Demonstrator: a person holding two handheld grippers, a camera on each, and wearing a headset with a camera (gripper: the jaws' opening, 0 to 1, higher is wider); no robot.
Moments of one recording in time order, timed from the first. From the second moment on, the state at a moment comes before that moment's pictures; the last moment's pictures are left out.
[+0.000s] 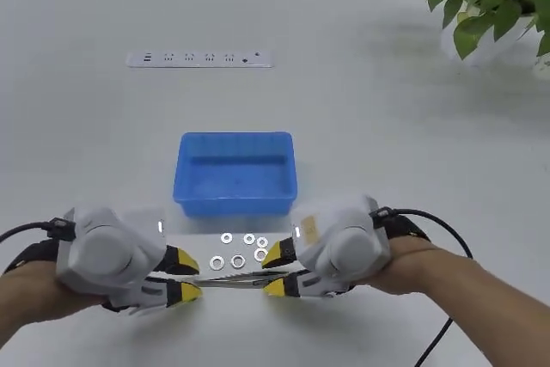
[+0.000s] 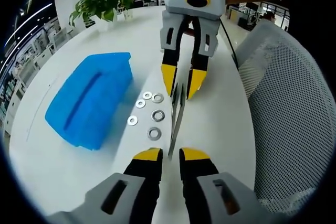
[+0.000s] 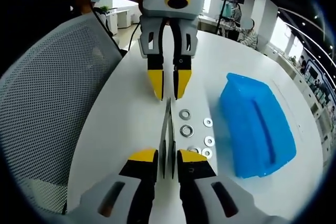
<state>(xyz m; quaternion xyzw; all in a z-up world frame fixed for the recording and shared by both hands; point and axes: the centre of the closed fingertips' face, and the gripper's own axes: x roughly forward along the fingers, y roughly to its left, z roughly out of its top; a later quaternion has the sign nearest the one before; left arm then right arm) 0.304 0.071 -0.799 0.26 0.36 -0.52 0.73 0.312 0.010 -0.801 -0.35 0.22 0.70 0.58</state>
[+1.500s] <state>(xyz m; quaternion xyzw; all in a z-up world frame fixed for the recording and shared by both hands) 0.302 0.069 -0.769 0.28 0.33 -0.54 0.72 0.312 0.019 -0.801 -0.35 0.22 0.69 0.60</state>
